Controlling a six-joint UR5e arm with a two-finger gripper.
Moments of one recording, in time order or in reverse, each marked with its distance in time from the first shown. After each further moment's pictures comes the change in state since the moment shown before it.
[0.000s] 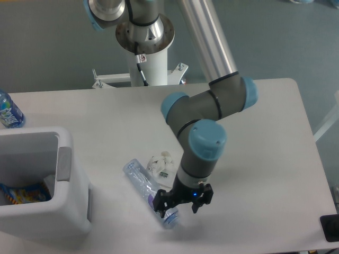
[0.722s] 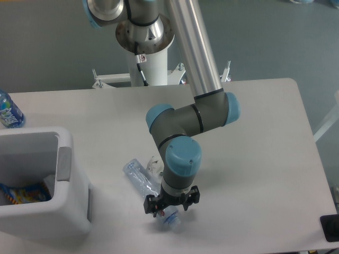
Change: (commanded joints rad) arm -0.037 -0.048 -0.002 0.000 0.091 -0.057
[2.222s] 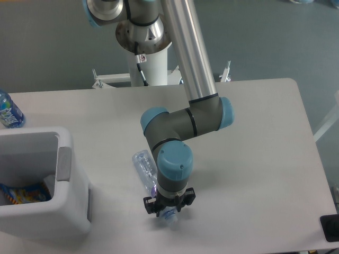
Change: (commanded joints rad) arm -0.009 0.003 -0.003 0.000 0.035 0.000
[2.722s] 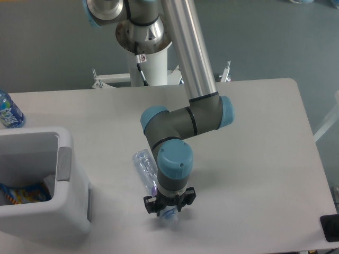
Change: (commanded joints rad) arm 0.000 0.017 0.003 -0.002 -0.002 0.014
